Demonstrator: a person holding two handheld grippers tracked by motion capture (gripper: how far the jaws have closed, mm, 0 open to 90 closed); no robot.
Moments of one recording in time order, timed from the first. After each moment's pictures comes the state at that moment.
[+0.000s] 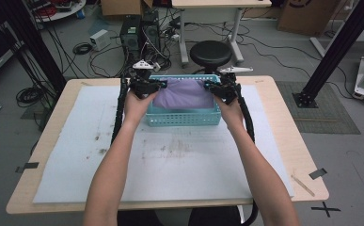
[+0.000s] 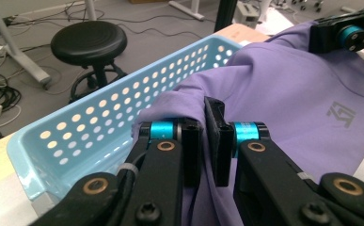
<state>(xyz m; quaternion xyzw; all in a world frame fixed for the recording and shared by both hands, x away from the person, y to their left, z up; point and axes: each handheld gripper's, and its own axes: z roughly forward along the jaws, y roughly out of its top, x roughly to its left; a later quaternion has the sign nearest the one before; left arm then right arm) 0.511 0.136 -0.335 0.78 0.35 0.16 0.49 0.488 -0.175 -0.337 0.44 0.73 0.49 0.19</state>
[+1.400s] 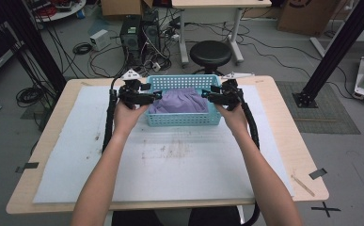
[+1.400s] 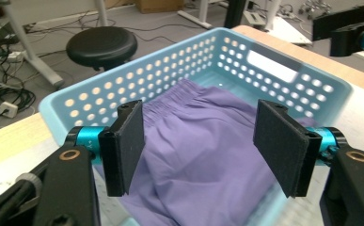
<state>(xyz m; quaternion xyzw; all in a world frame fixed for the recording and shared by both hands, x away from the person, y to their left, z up) 0.472 0.163 -0.345 0.76 0.35 0.19 0.51 0.472 -0.184 -0.347 0.41 0.76 0.48 0.17</state>
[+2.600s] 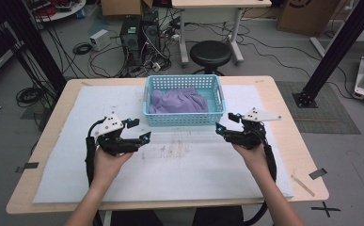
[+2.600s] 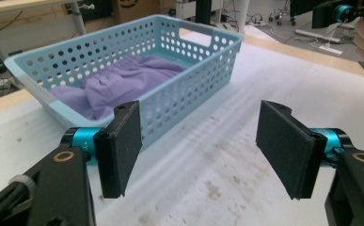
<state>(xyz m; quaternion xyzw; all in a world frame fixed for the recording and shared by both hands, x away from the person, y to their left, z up) 0.326 0.193 -0.374 0.76 0.29 0.20 0.55 0.346 -0.227 -0.367 0.36 0.75 0.51 0.21</state>
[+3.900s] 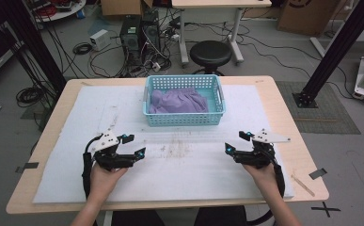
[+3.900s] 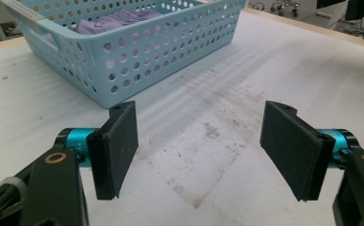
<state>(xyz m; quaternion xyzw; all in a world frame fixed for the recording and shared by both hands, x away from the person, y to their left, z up) 0.311 0.213 -0.422 0.76 0.31 0.18 0.54 0.315 -0.259 -0.416 0.38 0.75 0.50 0.20</state>
